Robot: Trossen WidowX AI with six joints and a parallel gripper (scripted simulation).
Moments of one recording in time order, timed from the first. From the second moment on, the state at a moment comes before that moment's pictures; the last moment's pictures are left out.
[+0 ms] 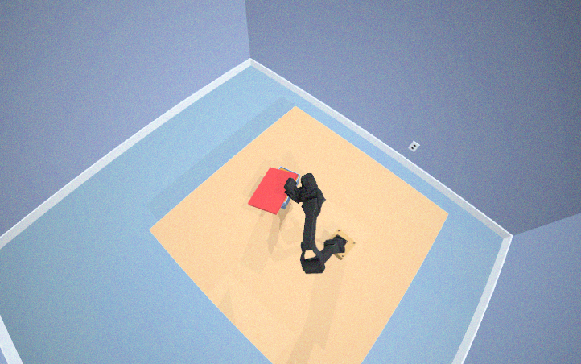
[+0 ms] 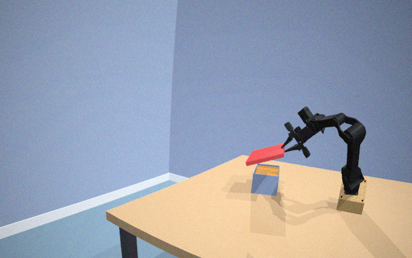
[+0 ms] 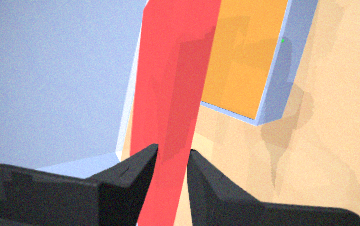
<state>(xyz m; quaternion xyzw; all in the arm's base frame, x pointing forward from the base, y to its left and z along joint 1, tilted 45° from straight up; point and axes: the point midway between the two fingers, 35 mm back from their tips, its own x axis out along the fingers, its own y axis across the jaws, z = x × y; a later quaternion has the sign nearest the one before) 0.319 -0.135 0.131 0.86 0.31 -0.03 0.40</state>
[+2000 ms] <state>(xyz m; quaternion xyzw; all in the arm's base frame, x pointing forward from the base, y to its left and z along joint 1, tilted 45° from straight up) 0.290 -0.050 0.211 0.86 0.32 -0.03 0.40</state>
